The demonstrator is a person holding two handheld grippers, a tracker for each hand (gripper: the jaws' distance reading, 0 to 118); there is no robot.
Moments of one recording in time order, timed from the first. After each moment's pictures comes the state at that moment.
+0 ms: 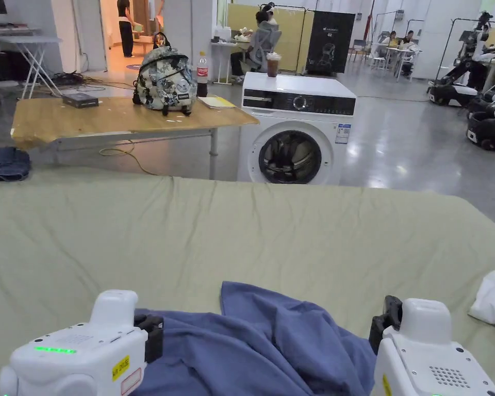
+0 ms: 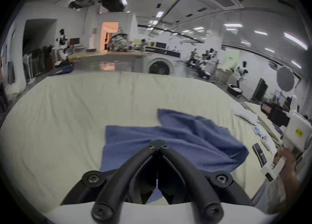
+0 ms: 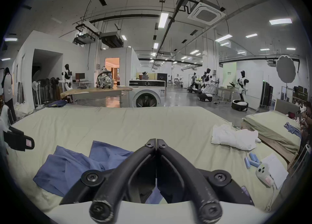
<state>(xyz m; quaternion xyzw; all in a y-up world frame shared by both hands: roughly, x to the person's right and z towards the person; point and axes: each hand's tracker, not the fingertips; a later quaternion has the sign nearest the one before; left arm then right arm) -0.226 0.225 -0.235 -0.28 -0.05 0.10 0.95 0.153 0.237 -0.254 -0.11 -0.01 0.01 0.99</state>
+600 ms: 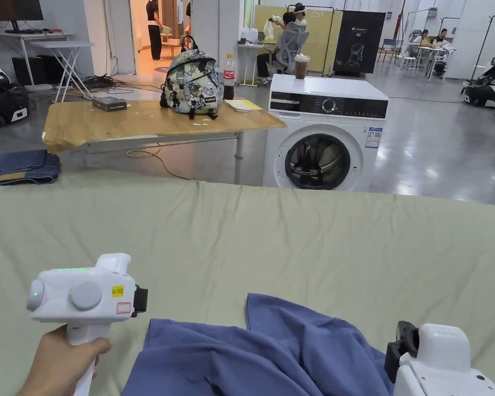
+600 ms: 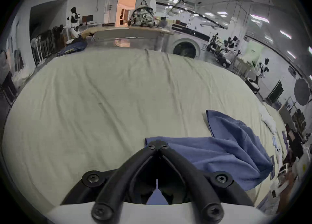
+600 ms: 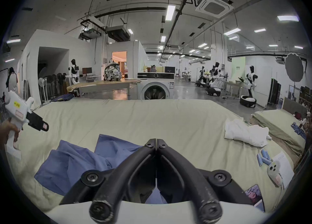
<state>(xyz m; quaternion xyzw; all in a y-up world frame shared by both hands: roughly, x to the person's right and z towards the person) -0.322 0.207 -0.389 -0.39 0.00 0.11 0.91 0.143 0.219 -0.285 -0.14 0.02 0.01 0.99</state>
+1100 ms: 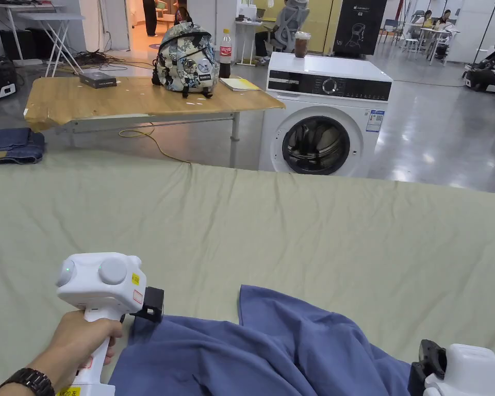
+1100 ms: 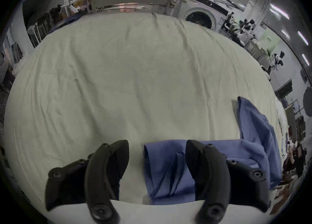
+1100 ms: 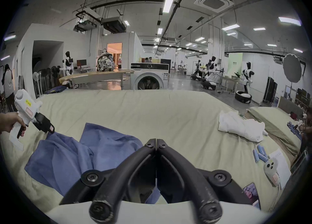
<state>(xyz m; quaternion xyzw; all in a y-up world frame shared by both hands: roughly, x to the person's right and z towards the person) -0.309 0.147 -0.460 -0.52 0.03 0.12 0.84 0.169 0.193 -0.299 -0.18 0.00 0.03 0.98</state>
